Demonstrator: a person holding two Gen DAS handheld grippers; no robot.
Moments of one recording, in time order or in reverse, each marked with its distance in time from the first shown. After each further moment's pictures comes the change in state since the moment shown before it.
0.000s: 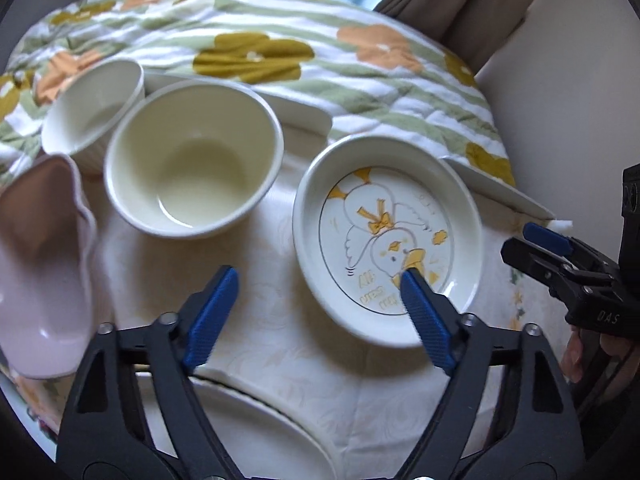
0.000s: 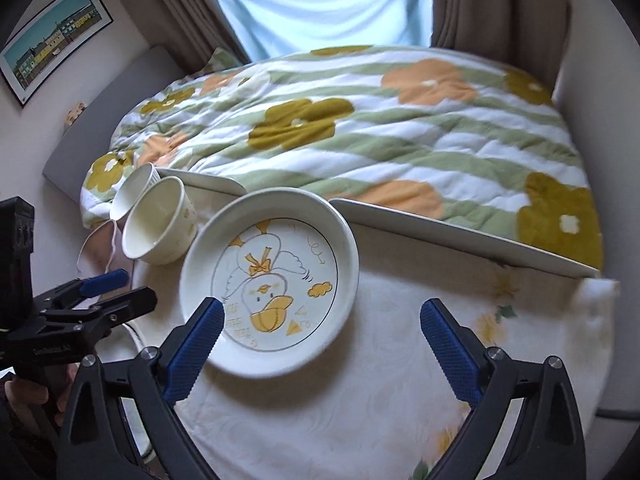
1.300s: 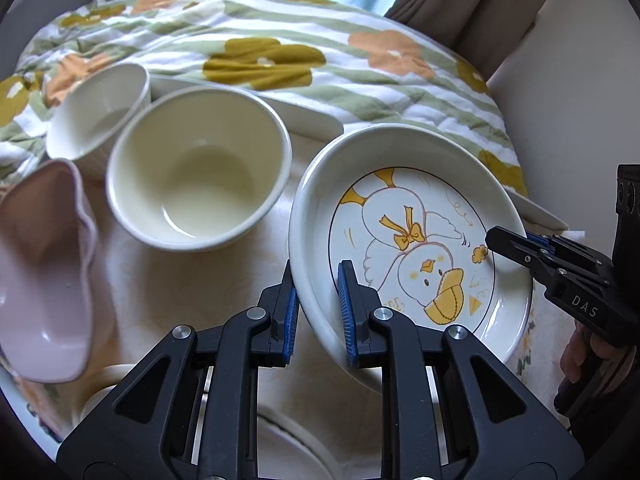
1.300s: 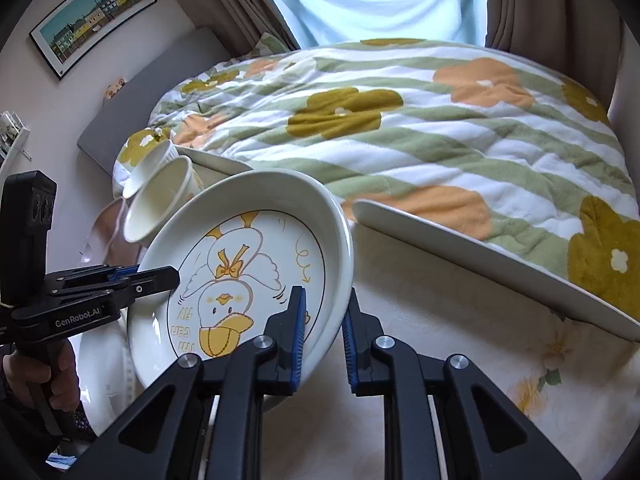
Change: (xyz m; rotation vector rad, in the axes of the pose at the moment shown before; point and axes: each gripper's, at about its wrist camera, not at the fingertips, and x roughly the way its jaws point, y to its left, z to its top) left arm -0.011 -0.001 0.004 0.000 -0.055 0.030; right arm 0.018 -0.001 0.008 -0.127 -0.019 0.135
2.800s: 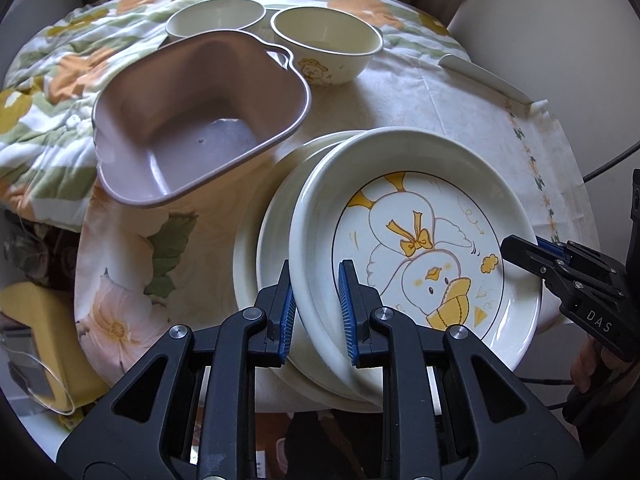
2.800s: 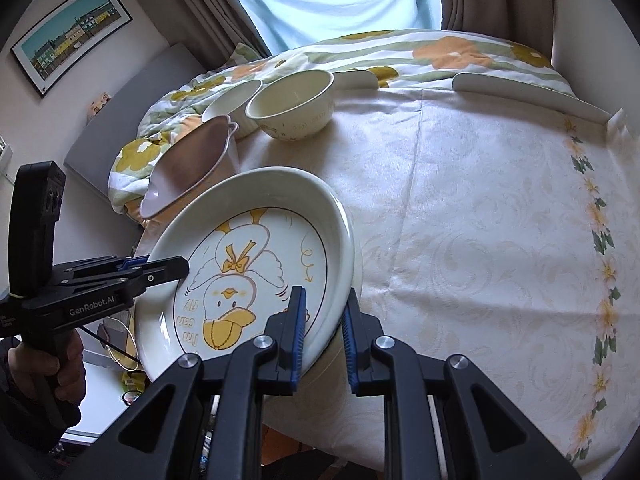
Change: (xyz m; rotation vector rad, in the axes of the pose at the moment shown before) left arm -0.086 0.134 -0.130 0.198 0.096 -0.063; right arm -0.018 0.187 -0.145 0.182 -0.039 -0.126
